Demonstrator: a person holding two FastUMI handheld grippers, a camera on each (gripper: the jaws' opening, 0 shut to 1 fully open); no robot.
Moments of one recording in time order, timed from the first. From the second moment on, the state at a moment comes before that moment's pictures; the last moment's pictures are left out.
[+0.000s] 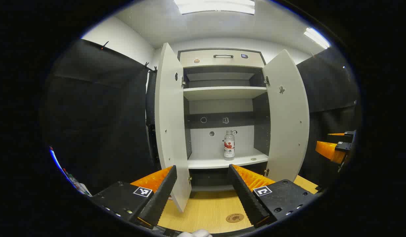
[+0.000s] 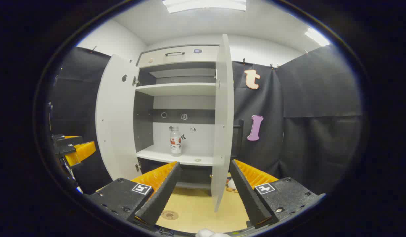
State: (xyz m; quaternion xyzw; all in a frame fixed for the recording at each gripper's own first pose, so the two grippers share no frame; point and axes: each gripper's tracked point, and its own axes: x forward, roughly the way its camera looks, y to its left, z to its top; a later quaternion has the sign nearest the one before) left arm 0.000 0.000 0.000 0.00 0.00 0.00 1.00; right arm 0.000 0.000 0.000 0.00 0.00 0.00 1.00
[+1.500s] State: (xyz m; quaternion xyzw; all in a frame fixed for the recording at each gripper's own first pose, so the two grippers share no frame) left arm 0.190 -0.079 -0.001 0.00 -0.01 -0.06 1.00; right arm 0.002 -0.011 0.005 0.01 0.01 -0.04 1.00
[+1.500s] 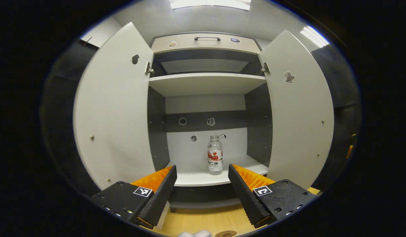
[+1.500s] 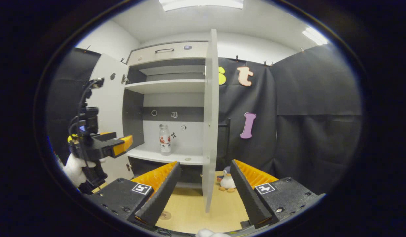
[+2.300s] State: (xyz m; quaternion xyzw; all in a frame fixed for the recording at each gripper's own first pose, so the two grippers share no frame) left arm 0.413 -0.131 -0.023 0.01 0.02 -0.03 1.00; right arm -0.002 -0.027 0.001 0.01 0.04 -0.10 0.99
